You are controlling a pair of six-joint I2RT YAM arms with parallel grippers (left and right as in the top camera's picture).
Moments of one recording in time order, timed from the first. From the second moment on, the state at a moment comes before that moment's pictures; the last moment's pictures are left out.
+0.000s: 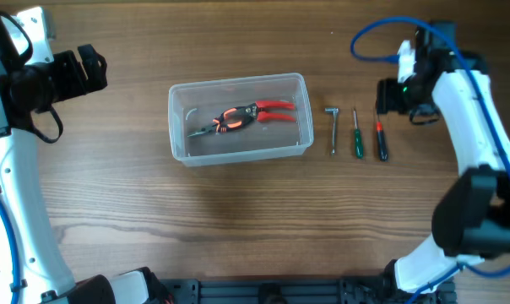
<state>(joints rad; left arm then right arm) 0.29 1.48 1.72 -1.11 0.24 -0.02 -0.08 1.84 1.48 -1.01 -0.01 -0.05</state>
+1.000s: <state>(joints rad) 0.29 1.48 1.72 -1.11 0.24 -0.02 -0.08 1.98 1.26 -0.84 0.03 -0.09</state>
